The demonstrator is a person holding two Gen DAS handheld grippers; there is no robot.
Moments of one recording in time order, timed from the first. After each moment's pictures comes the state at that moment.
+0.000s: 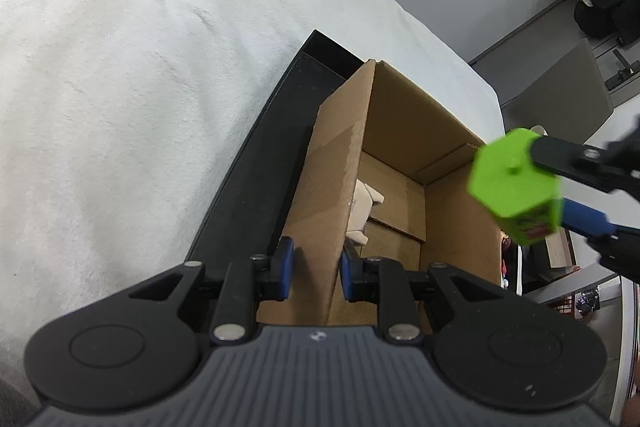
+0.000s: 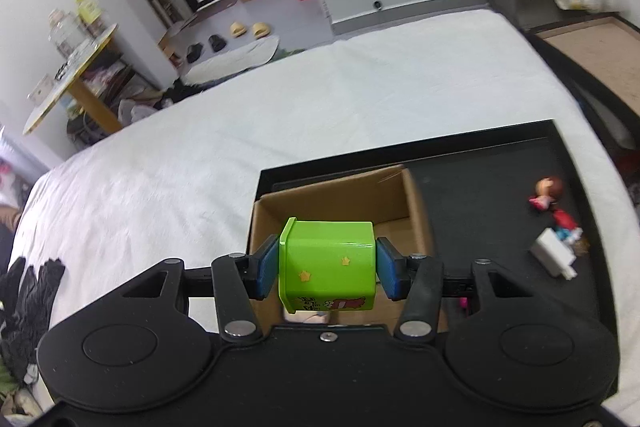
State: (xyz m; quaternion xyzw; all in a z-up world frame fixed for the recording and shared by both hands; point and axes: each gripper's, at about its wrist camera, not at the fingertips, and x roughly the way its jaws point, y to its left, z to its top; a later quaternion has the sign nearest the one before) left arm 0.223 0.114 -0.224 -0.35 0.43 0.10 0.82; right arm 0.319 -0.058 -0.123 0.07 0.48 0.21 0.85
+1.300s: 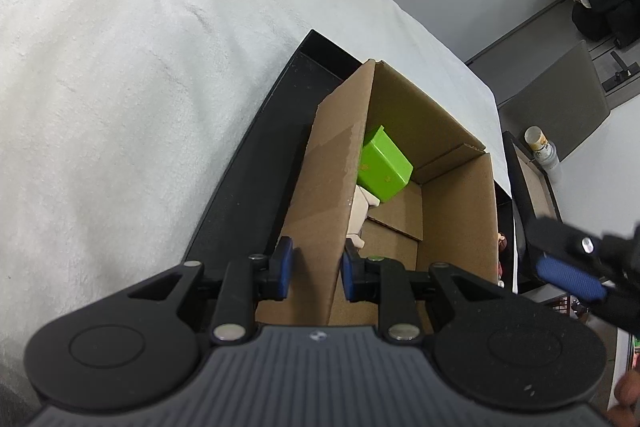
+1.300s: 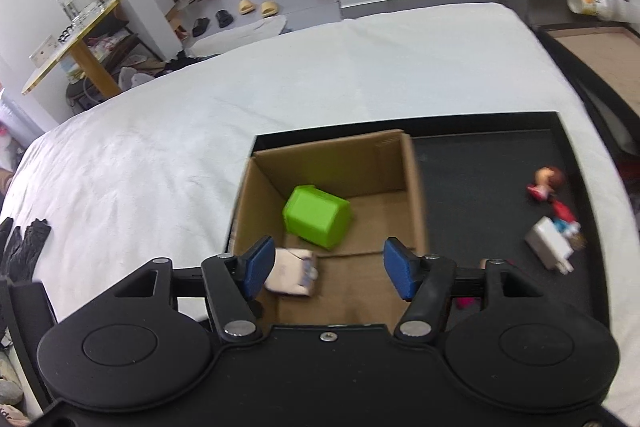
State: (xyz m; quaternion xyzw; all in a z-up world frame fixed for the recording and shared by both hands) left arm 0.227 0.115 -0.225 -0.36 0.43 0.10 0.82; right arm 0.295 -0.084 -0.123 0.03 0.48 0.21 0.85
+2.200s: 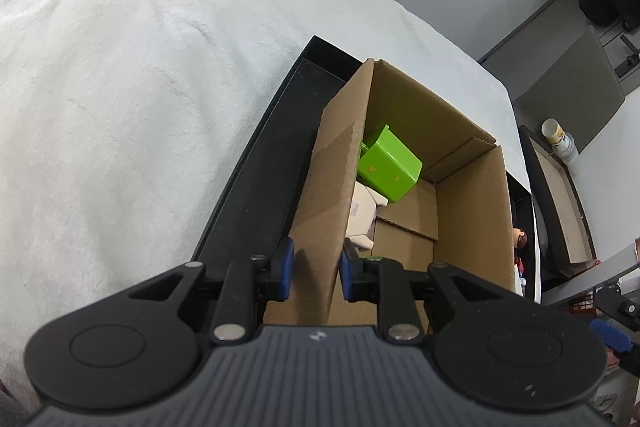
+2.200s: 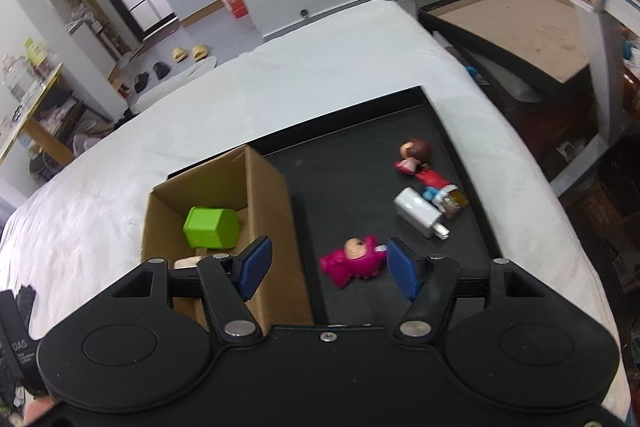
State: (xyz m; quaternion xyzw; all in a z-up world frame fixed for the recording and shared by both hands) left arm 0.230 0.104 -0.220 -0.32 0.43 0.12 0.83; right arm 0.292 -0.204 -0.137 0.12 0.47 0.12 0.87
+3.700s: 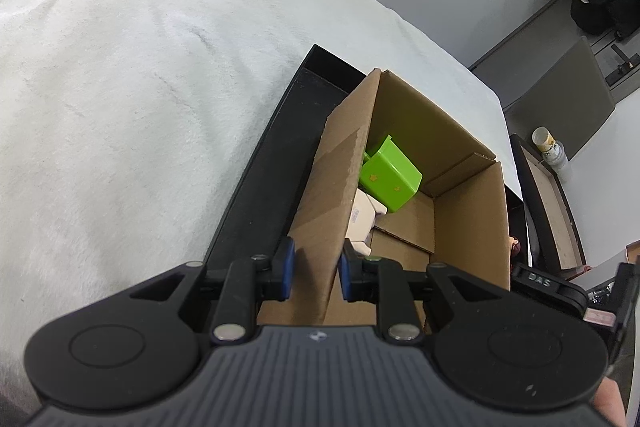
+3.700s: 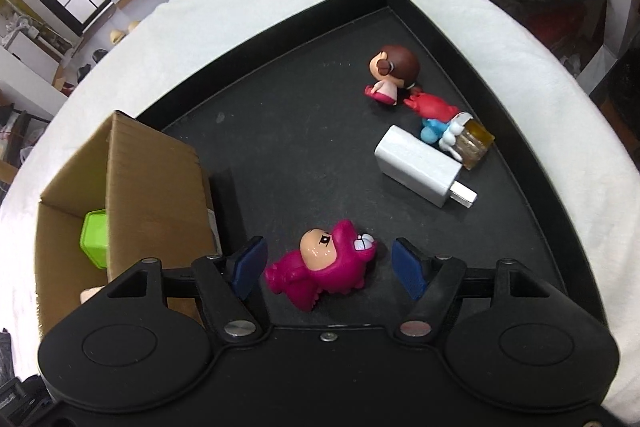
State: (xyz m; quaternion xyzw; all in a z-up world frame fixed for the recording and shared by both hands) left arm 0.225 0.116 -0.222 -0.33 0.42 0.11 0.84; right arm 0.356 -0.177 -0.257 0.15 0.55 0.05 0.82
